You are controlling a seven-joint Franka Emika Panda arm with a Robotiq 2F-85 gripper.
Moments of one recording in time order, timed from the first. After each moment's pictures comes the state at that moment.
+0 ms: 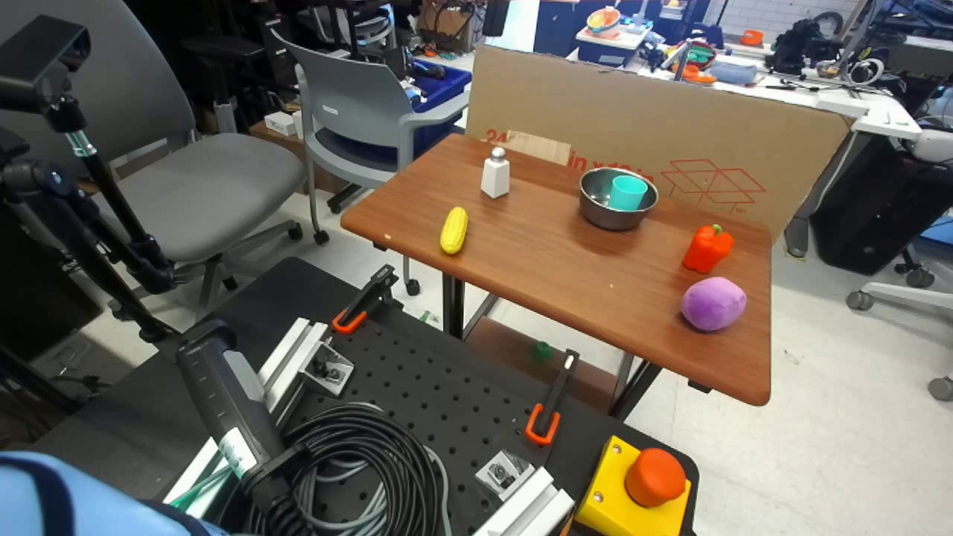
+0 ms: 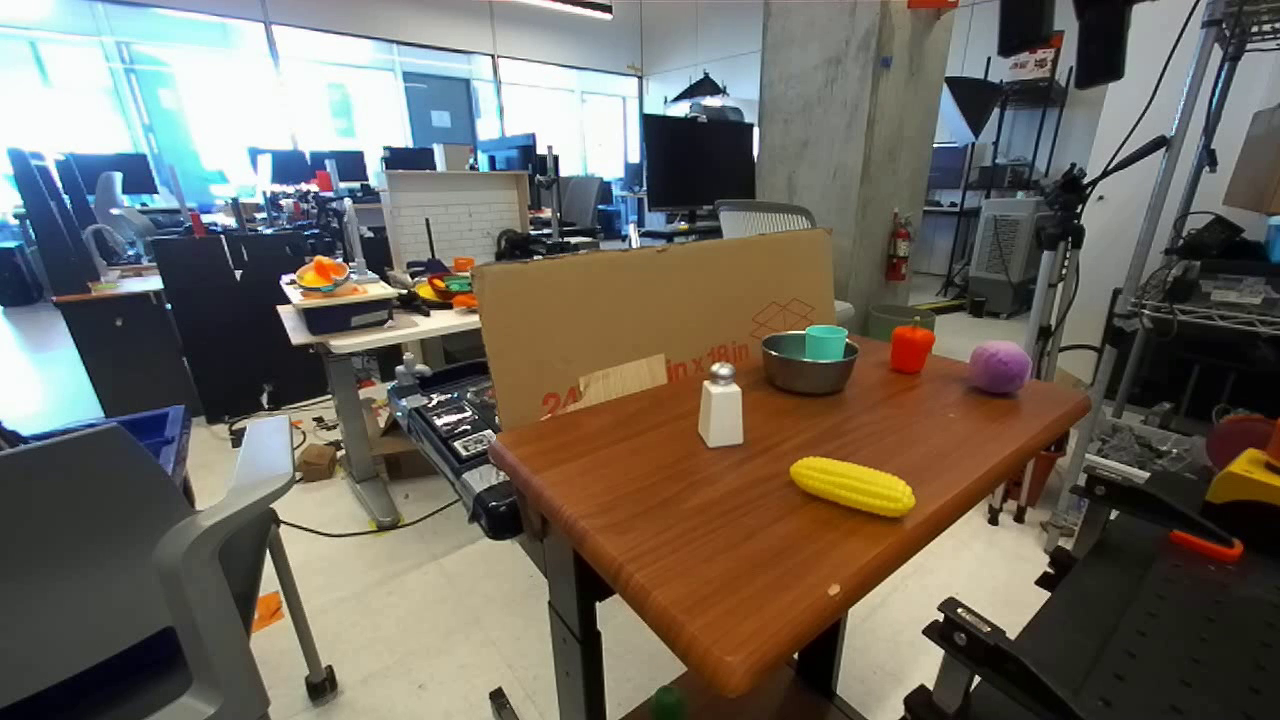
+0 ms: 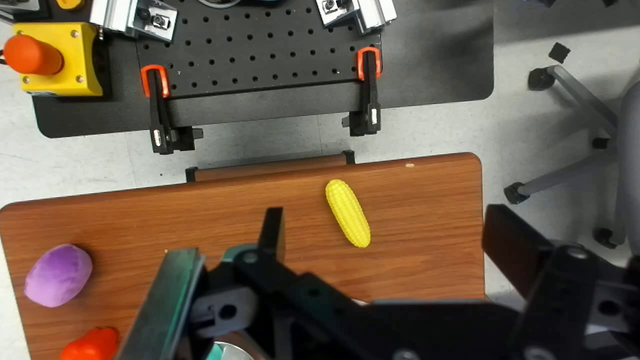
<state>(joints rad) 0.07 -0.36 0.05 -2.37 0.11 1.84 0.10</state>
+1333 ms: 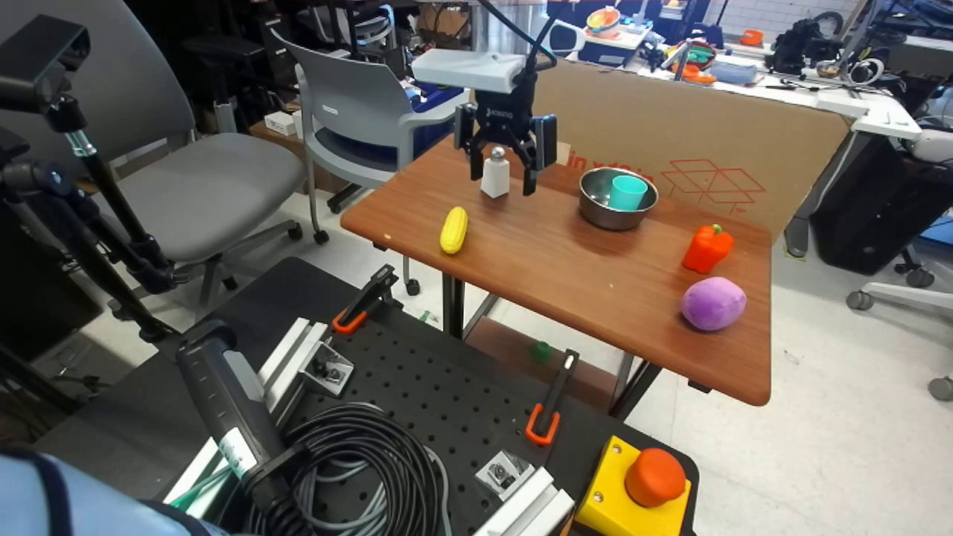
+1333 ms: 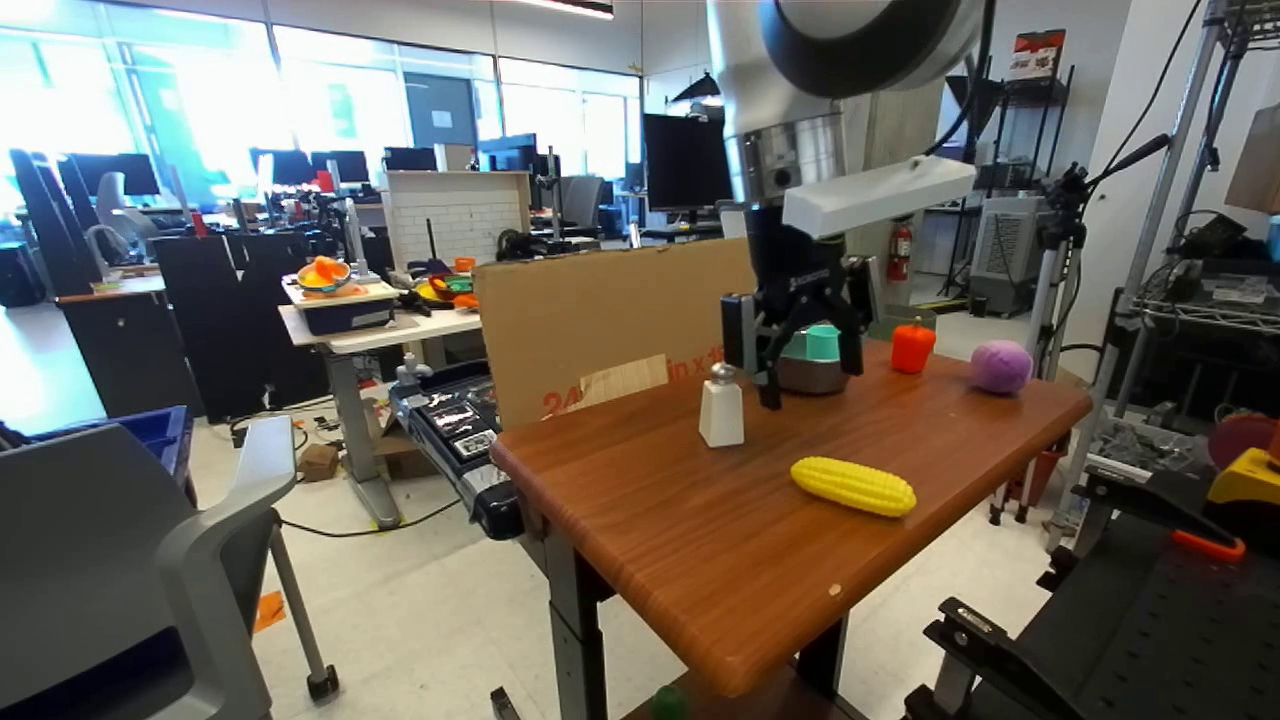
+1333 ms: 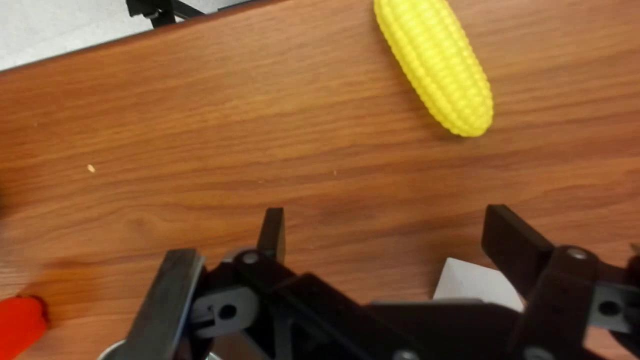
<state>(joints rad) 0.12 0.38 0.06 -2.12 -0.23 2.34 0.48</state>
